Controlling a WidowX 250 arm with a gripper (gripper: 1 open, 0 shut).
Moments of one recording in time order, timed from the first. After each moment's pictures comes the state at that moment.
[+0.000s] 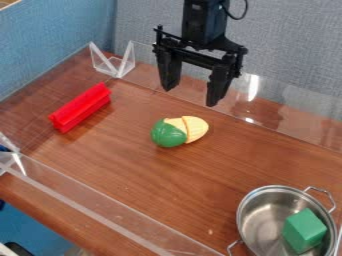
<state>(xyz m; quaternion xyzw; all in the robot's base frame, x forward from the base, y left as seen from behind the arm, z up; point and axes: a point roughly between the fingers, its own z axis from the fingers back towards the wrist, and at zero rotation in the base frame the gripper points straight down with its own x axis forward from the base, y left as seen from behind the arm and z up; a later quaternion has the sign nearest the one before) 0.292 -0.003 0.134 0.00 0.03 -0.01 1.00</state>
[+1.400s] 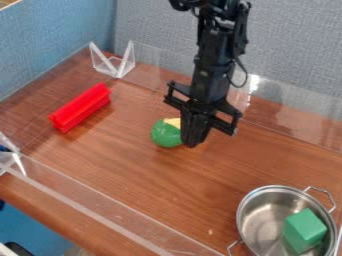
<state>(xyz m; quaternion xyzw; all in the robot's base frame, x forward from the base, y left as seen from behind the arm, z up) 0.299 -0.003 0.058 0.02 0.10 -0.06 0.99</state>
